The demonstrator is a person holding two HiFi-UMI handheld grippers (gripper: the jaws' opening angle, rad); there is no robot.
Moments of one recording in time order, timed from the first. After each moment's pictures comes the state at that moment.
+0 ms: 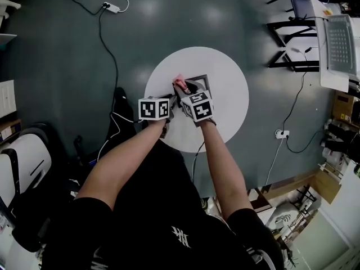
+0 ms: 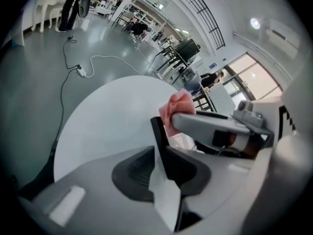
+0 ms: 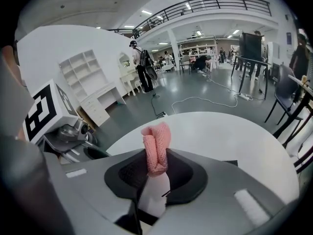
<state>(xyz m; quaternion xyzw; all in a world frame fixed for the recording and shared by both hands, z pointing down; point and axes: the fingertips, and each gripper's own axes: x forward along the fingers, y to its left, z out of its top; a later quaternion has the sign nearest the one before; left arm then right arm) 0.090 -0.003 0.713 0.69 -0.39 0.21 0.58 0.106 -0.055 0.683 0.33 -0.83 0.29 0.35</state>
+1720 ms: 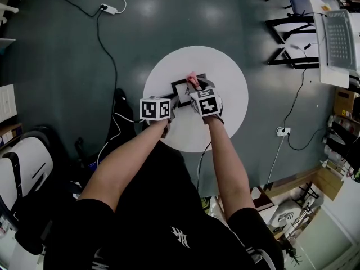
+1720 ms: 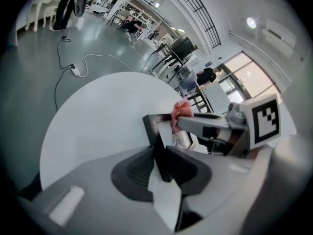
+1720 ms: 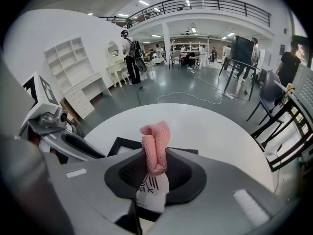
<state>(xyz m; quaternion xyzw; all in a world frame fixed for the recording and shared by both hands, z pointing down) 0.104 -0.005 0.713 0.70 -0.37 0.21 0.57 0.168 -0.071 0.701 0.39 -0.77 0.28 0.42</state>
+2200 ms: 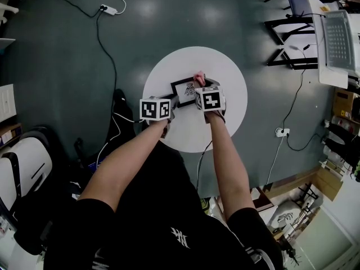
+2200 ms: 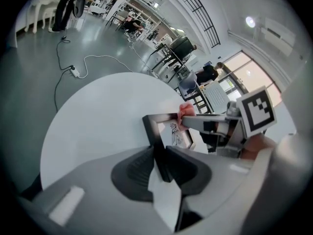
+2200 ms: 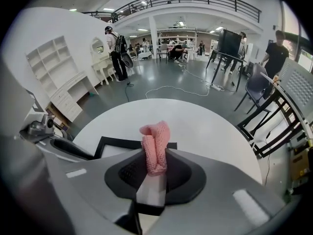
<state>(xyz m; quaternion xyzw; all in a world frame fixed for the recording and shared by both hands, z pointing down) 0.104 -0.003 0.713 0.71 -0.37 0.21 0.57 0.201 -0.077 0.705 0.44 -0.72 0.31 0.44</state>
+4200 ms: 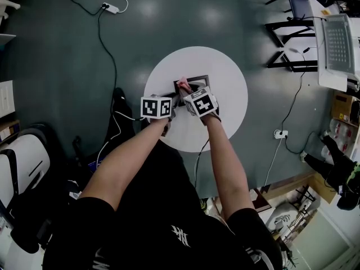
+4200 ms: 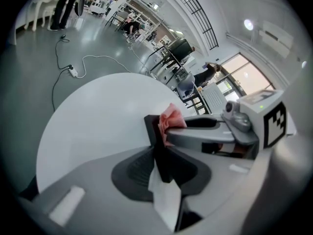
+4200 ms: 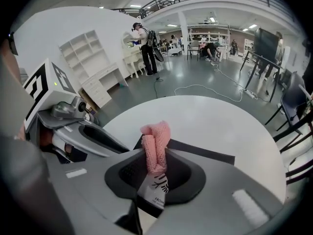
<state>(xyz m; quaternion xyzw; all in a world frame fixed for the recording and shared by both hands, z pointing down) 0.107 -0.005 0.713 0.71 -0.37 0.19 0.57 0.131 -0.040 0.710 0.28 -0.80 0.29 0.45</state>
